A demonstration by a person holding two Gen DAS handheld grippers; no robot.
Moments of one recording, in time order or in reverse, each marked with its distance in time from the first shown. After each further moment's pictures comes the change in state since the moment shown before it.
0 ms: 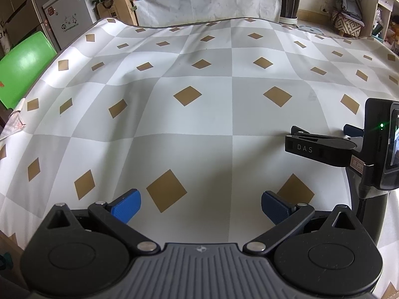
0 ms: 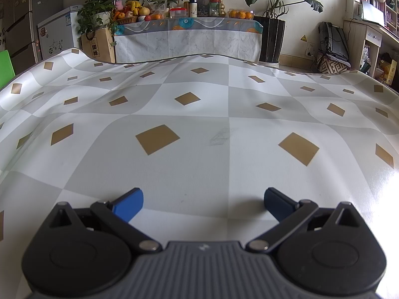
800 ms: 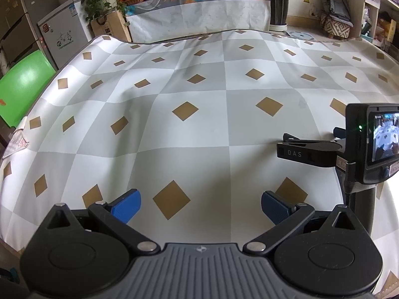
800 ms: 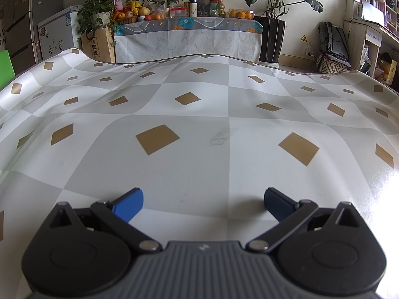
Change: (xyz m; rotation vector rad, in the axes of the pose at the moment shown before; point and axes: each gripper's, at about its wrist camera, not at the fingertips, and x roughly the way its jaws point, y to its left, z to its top) left arm -0.023 -0.001 0.000 0.070 -0.057 -0.007; right arm 0.000 0.000 0.000 0.000 0.000 0.000
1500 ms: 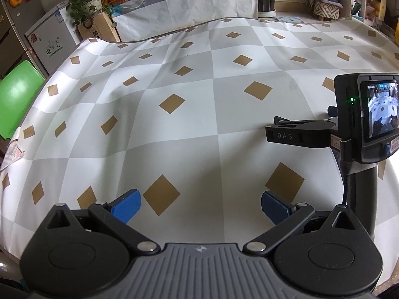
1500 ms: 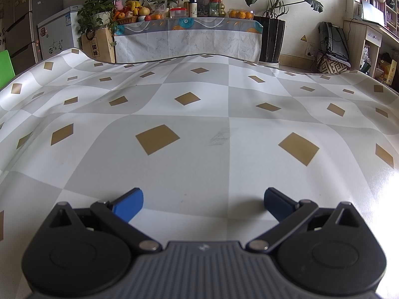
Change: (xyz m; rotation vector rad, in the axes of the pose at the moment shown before) left arm 0.011 -0.018 -0.004 0.074 0.037 0.001; right arm 0.000 0.000 0.000 0.000 0.000 0.000
